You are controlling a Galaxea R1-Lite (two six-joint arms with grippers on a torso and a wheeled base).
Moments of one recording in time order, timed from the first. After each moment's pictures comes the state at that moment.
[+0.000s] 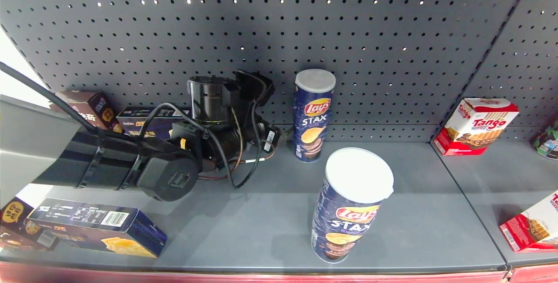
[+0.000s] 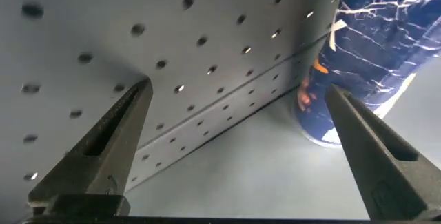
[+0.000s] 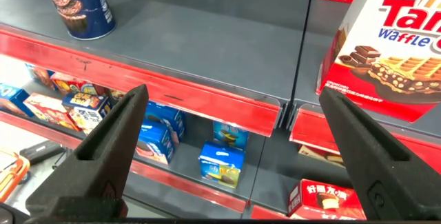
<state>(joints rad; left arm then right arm) -0.53 1.98 -1.19 -0.62 0.09 0.24 0.30 0.00 -0.02 0.00 0.03 -0.08</state>
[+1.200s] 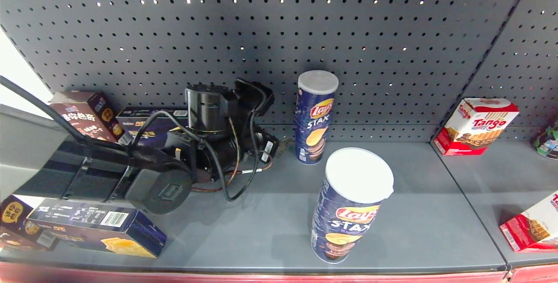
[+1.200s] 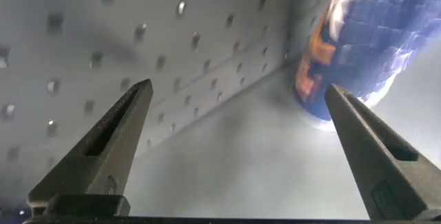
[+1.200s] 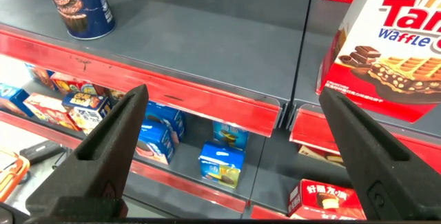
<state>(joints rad) -0.54 1.93 -1.10 -0.63 0.11 0.25 0.30 0.00 -0.02 0.00 0.03 -0.08</state>
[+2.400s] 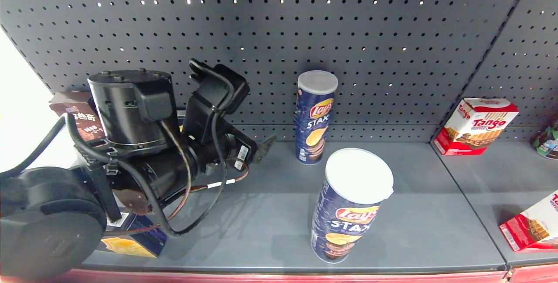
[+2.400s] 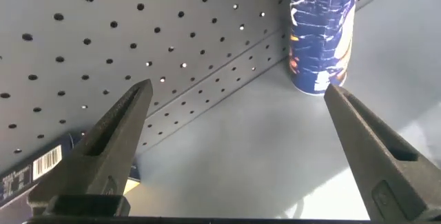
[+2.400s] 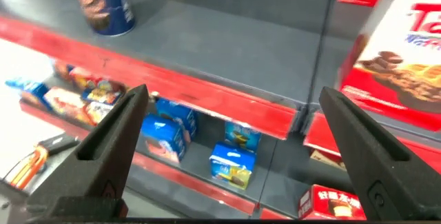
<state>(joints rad) -0.62 1.65 -0.87 -0.67 0.20 0.34 0.29 0.02 -0.05 0.00 0.07 -0.05</state>
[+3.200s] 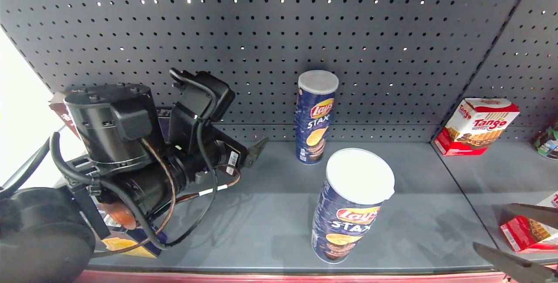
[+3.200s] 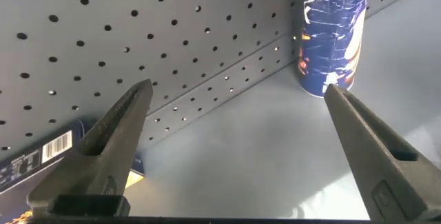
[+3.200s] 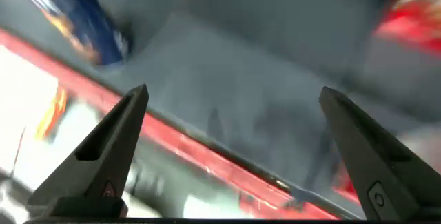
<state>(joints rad) -0.60 1.62 -0.76 -0.80 0.20 0.32 0.39 0.89 -0.45 -0.10 0.09 -0.14</state>
